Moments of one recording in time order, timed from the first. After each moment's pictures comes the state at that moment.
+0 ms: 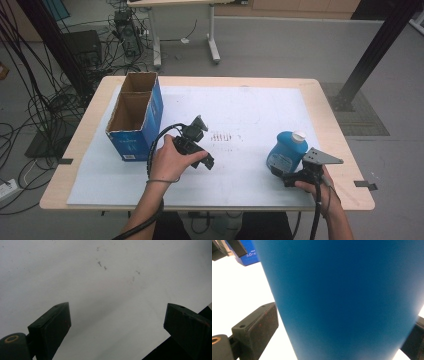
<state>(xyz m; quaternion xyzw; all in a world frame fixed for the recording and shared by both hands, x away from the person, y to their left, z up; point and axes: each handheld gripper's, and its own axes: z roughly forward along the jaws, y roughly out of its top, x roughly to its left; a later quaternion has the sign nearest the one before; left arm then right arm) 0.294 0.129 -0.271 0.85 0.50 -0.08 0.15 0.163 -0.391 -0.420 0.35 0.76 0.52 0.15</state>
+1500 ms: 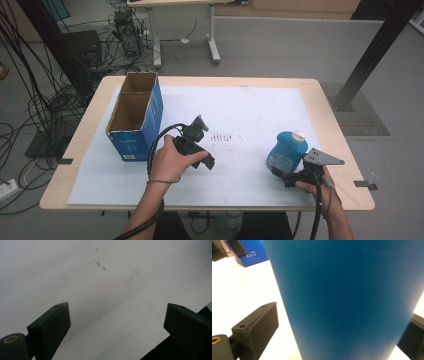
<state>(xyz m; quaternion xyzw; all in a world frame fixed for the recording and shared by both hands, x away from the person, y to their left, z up) 0.293 0.129 -0.269 0.85 0.50 -0.08 0.16 0.160 -0.391 -0.419 0.35 0.76 0.52 0.15</state>
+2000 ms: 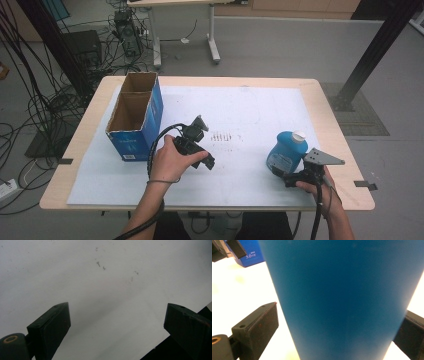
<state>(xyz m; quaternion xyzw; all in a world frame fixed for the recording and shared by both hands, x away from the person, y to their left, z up) 0.294 0.129 -0.270 0.85 0.50 -0.09 0.15 0.160 -0.392 -0.419 0.35 0.76 0.52 0.15</state>
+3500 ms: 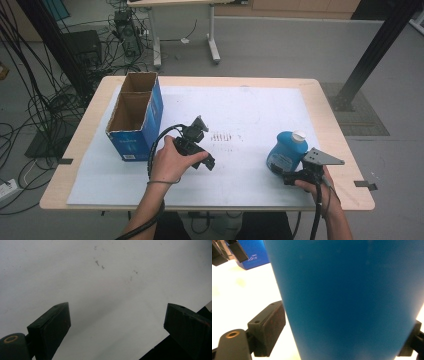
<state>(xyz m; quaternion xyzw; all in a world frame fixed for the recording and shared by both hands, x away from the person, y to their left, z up) 0.293 0.129 -0.272 0.85 0.50 -0.09 0.15 0.160 -0.391 -0.421 0.35 0.76 0.53 0.15</state>
